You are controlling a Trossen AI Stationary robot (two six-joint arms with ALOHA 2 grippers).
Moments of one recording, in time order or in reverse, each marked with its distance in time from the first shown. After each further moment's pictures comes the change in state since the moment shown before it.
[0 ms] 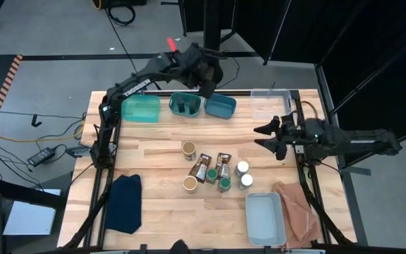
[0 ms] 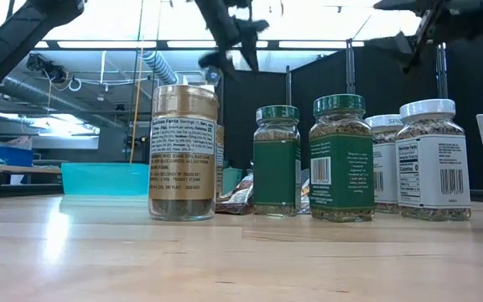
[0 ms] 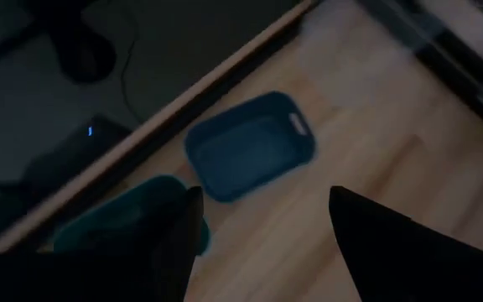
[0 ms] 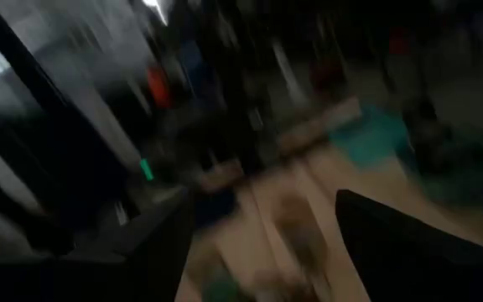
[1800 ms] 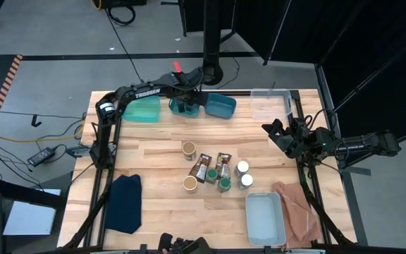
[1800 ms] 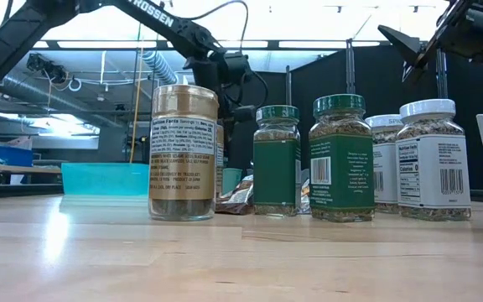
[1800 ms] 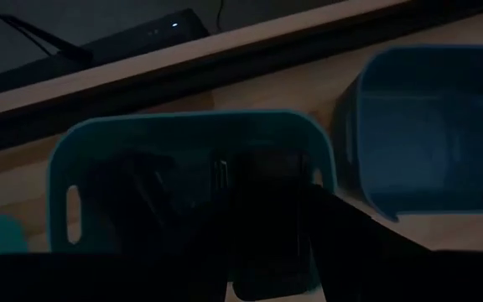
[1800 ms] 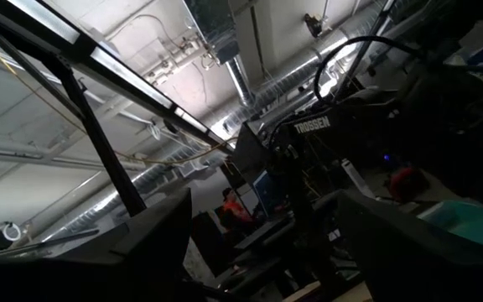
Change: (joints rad) left arm 0.084 -0.021 -0.633 0.373 -0.158 -0.359; right arm -0.001 -0.051 -0.421 0.949 0.046 0.144
